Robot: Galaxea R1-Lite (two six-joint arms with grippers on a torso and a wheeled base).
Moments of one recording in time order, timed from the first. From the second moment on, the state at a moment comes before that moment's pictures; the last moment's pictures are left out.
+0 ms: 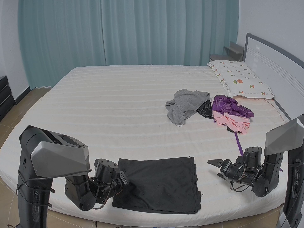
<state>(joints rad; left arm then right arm) -0.51 2.39 -0.53 -1.16 0.19 -0.91 0.23 2.35 -0.32 -1.47 0.25 0.94</state>
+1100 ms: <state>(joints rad) -0.51 2.39 -0.55 -1.16 0.20 -0.92 0.23 2.36 -0.32 -1.47 0.25 0.94</state>
